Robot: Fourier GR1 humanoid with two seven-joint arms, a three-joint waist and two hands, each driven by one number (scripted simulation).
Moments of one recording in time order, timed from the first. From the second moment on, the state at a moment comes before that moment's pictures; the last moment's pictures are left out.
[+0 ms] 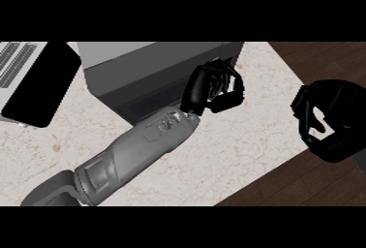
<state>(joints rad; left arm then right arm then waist) -1.07 0.05 -0.87 -0.77 0.70 0.73 -0.31 -0.45 -0.61 0.18 -1.47 -0.49 0.69 -0.42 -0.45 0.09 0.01</state>
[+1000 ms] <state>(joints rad) -1.04 0.00 -0.73 -0.86 0.92 0.71 -0.26 -0.32 -0.63 0.33 -1.64 -0.55 0.74 -0.32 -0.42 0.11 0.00</state>
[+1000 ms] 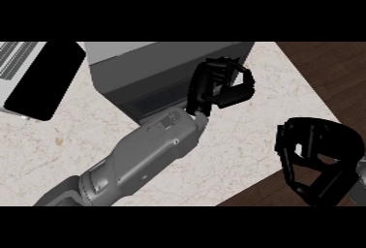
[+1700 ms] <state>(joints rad) -1.00 0.00 -0.74 -0.86 1.09 0.42 -0.31 -0.18 -0.58 0.39 -1.77 -0.55 0.69 -0.32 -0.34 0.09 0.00</state>
